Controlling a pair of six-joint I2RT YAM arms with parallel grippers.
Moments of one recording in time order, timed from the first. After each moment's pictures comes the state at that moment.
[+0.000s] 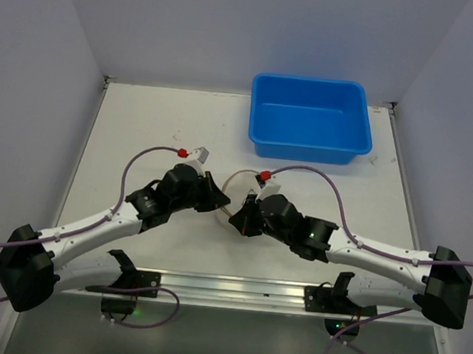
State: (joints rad) left arm -0.76 1.09 0.65 -0.10 0.06 -0.90; right arm 1.11 1.16 0.73 -0.10 0.19 0.84
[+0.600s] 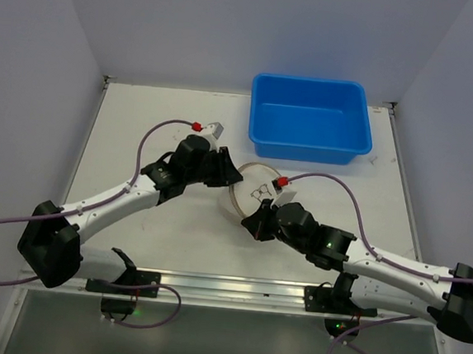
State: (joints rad) left arm -0.68 1.30 0.89 -0.16 0.12 -0.75; right arm 1.11 0.96 0.61 -0.14 0.25 0.84
